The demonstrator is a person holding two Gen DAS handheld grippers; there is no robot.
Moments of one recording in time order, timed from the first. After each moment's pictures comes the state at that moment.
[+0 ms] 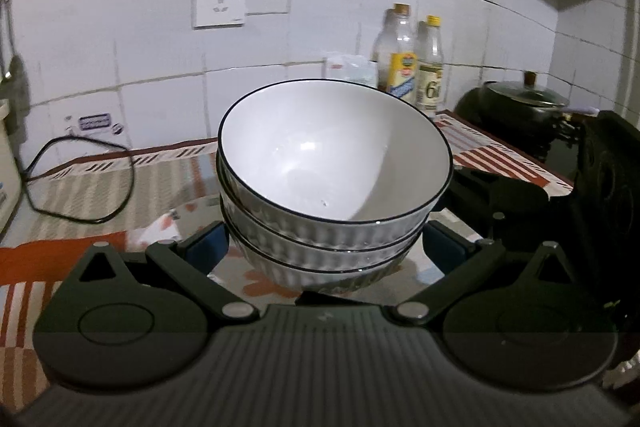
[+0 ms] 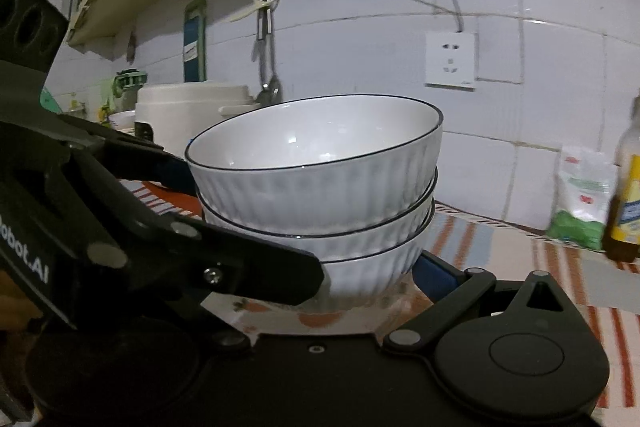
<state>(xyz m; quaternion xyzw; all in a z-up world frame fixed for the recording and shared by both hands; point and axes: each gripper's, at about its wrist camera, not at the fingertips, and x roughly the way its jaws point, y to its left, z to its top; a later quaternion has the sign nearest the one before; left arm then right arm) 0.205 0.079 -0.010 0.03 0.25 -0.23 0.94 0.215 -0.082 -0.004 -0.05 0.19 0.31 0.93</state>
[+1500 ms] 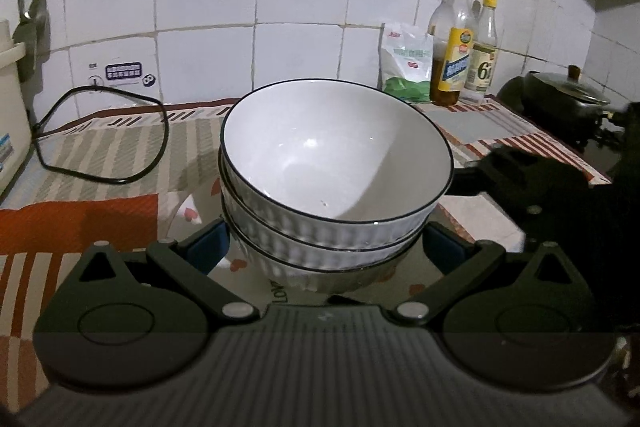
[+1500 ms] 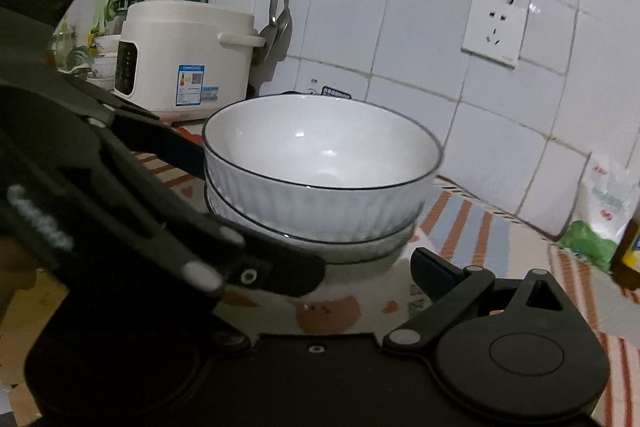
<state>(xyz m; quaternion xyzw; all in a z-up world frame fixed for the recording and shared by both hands) 0.261 0.114 -0.053 0.01 0.28 -0.20 0.94 0.238 -0.042 -0.032 -0.14 0.20 0.28 0.93</state>
